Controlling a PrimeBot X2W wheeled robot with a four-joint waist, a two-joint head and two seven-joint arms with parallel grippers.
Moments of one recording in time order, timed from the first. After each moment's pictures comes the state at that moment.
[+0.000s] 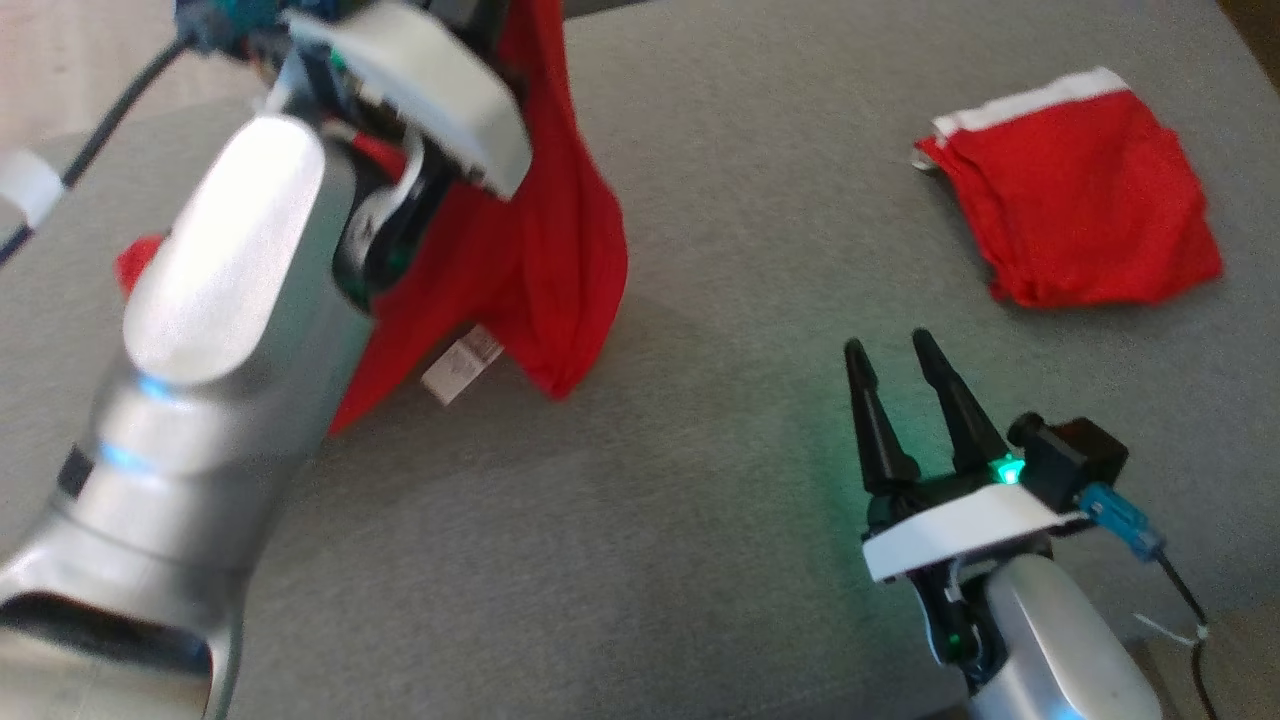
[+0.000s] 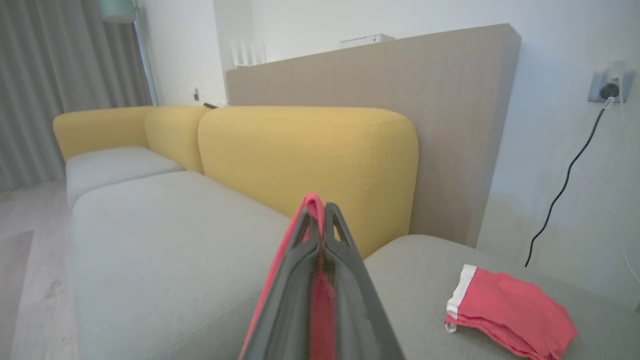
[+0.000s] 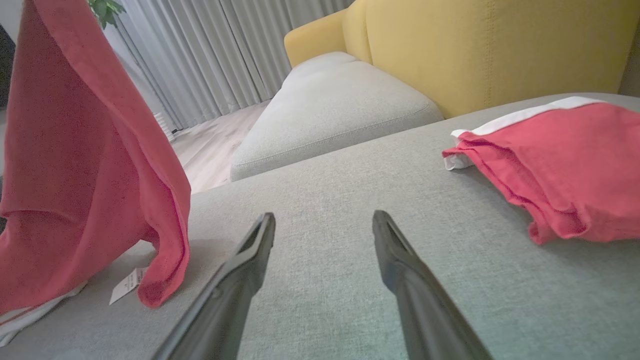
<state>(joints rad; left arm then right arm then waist) -0.96 0.21 -0.54 0.30 -0.53 -0.11 0.21 -0.19 -0.05 0.26 0.34 0.35 0.12 -0.25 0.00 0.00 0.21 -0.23</state>
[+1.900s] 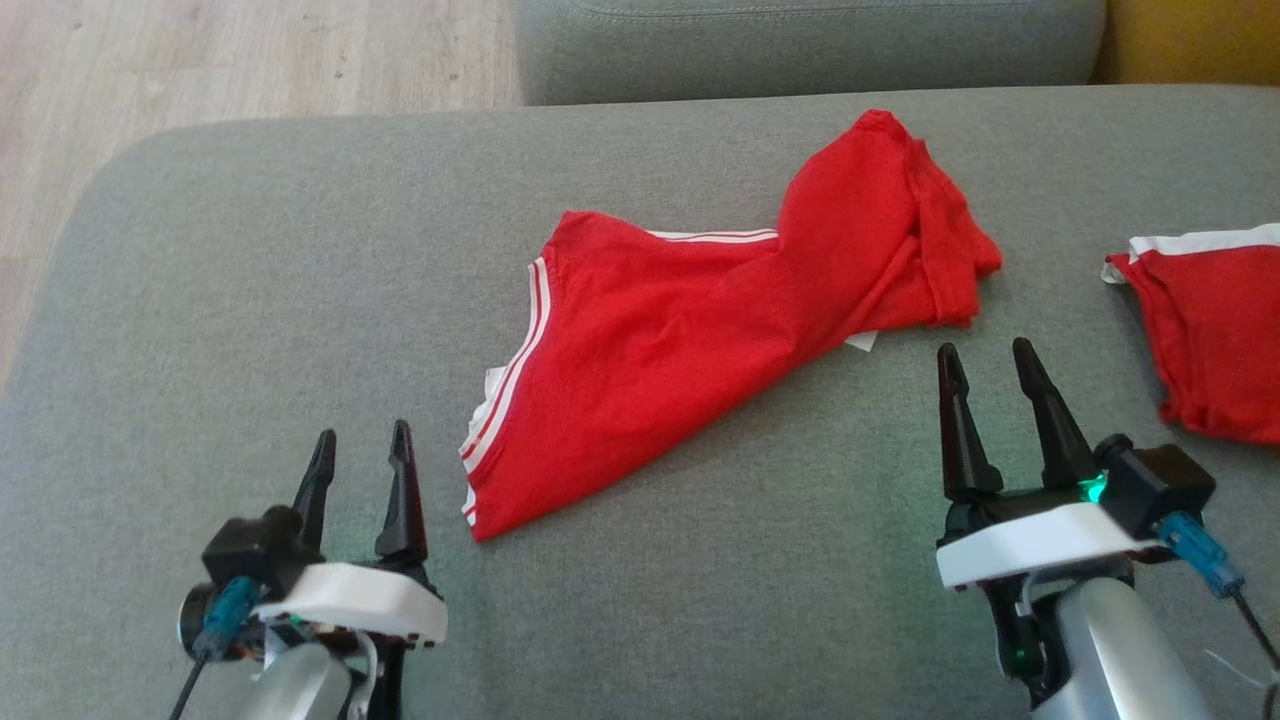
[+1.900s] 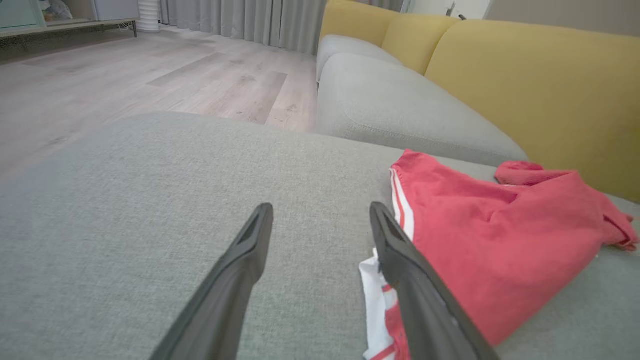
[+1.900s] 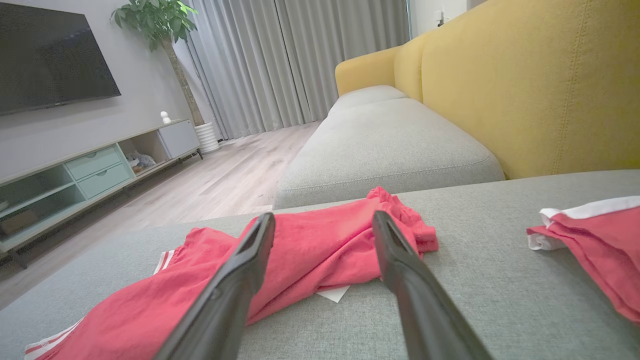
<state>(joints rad) -0.19 0.27 -0.48 0.34 -0.67 0.17 -0.25 -0.13 -0.05 0.10 0.27 0.24 0.12 -0.25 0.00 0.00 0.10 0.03</state>
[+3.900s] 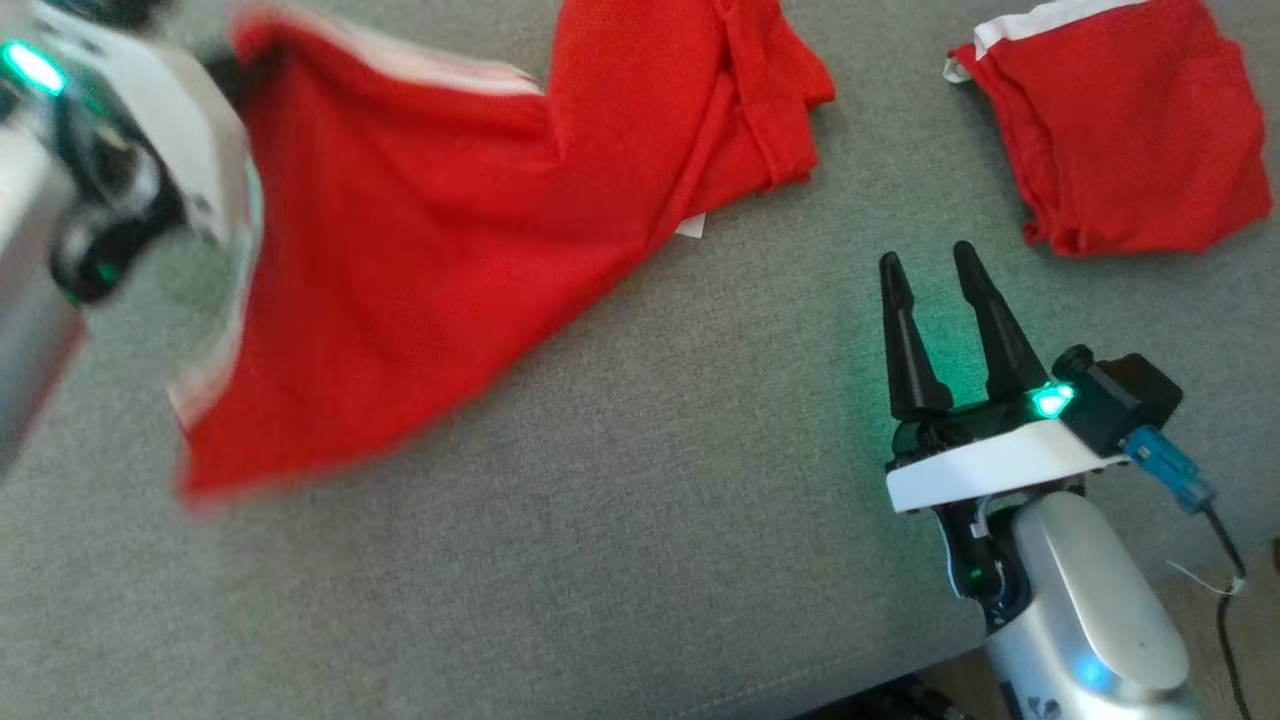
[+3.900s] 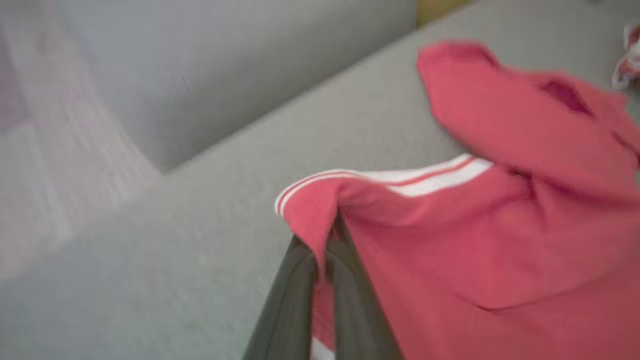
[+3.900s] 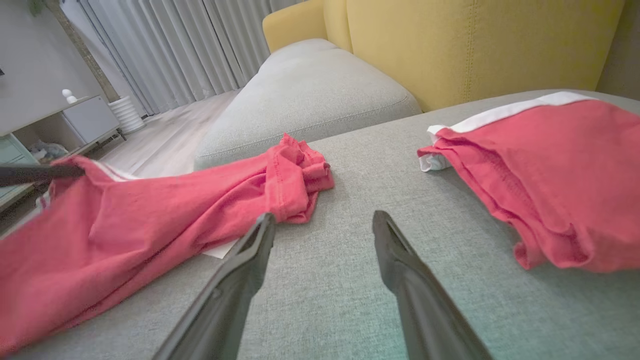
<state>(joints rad) -1.15 0.62 -0.99 0.55 -0.94 -0.13 0.38 -0.28 -0.05 0.22 0.28 0.33 0.12 -0.25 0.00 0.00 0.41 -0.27</state>
